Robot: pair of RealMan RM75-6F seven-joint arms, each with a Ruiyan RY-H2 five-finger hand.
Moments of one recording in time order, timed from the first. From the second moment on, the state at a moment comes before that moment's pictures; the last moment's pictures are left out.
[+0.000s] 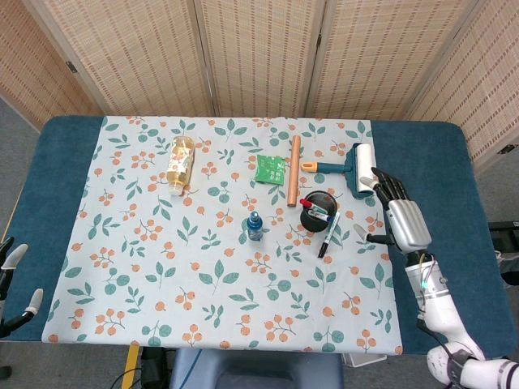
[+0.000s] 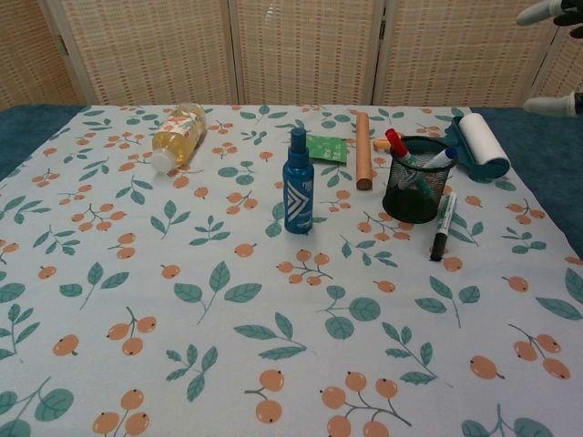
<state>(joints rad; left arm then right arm) 0.00 -1.05 -0.03 -1.62 1.66 1.71 -0.08 0.41 -1.23 0.26 -1.70 -1.30 1.18 0.08</state>
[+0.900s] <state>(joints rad) 0.00 -1.05 -0.03 -1.62 1.67 1.71 -0.07 0.59 -1.12 0.10 -1.72 -1.15 0.83 -0.43</state>
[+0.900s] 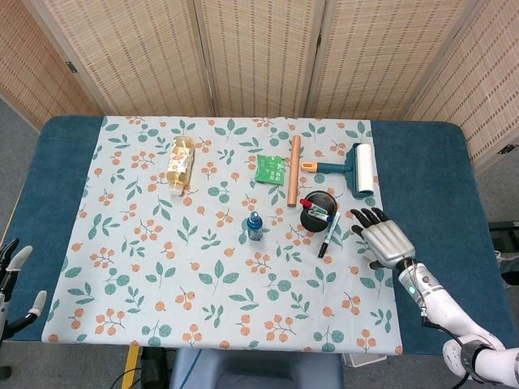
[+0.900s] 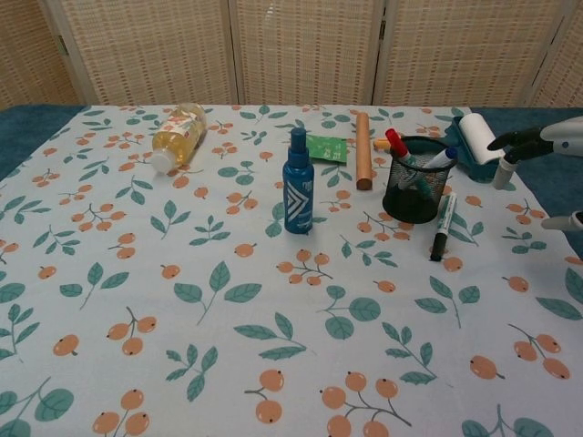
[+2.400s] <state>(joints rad) 0.01 -1.03 -0.03 -1.62 1.68 1.74 -0.11 0.73 -1.40 0.05 -1.49 -1.05 0.79 -0.49</state>
